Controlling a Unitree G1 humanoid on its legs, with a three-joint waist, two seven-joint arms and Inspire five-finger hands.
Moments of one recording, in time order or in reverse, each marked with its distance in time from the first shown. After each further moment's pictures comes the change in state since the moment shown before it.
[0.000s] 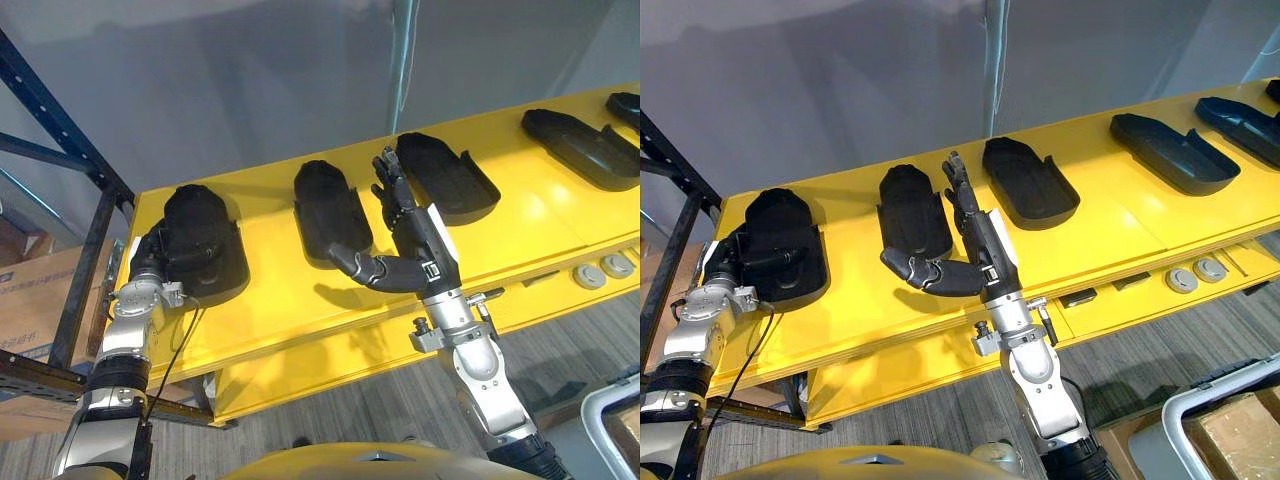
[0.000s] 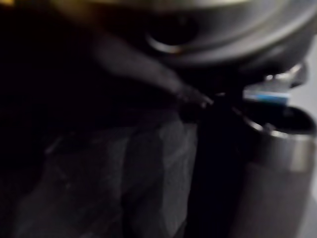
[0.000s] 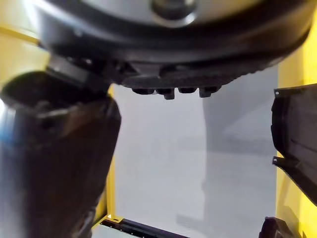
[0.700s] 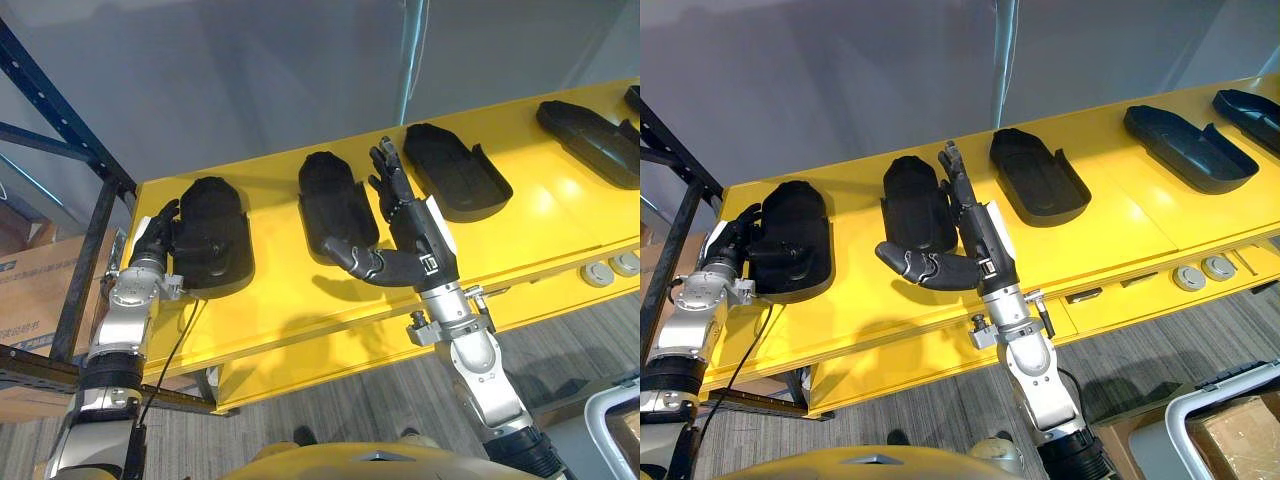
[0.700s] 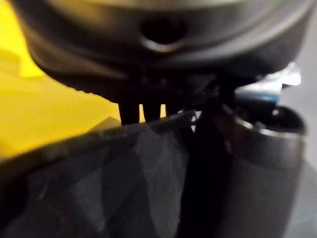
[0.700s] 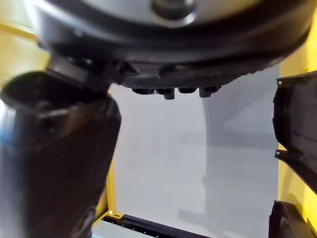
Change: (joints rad) left arm 0.011 0.049 -0.022 -0.158 0.189 0.044 -0.142; right arm -0.035 0.006 0.009 0.000 0.000 0.002 -0.003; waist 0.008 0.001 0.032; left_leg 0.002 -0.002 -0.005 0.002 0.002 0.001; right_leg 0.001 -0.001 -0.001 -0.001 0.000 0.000
